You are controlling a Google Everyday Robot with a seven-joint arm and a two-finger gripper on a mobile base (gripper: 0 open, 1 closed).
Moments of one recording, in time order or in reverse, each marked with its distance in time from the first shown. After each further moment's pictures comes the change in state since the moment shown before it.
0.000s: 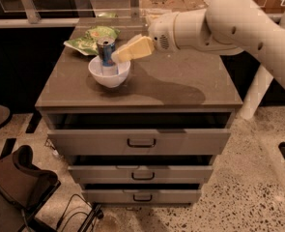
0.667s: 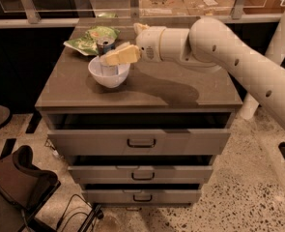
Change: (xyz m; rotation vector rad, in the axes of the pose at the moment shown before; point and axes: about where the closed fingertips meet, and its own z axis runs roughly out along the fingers) arm 0.008 0.001 0.051 -0.032 -0.153 0.052
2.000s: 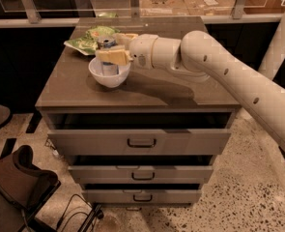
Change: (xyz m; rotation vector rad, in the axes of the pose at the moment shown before) arm 0.008 0.011 0.023 -0.027 -0.085 -0.005
